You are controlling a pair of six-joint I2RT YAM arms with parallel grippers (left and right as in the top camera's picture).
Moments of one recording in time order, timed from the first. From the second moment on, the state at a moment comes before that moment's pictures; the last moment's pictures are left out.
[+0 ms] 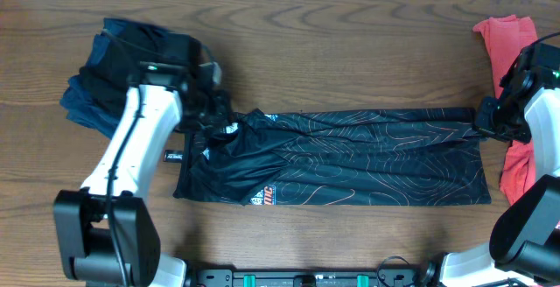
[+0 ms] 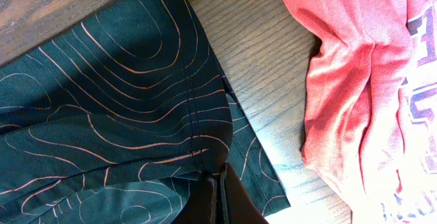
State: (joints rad) left arm -0.14 1.67 1.27 -0.98 0.29 -0.22; right arm -0.36 1.70 1.31 -1.03 0.11 0.10
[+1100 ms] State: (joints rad) left arm -0.16 1.76 1.22 -1.06 0.27 -0.22; right arm -0.36 1.70 1.31 -1.05 0.11 0.10
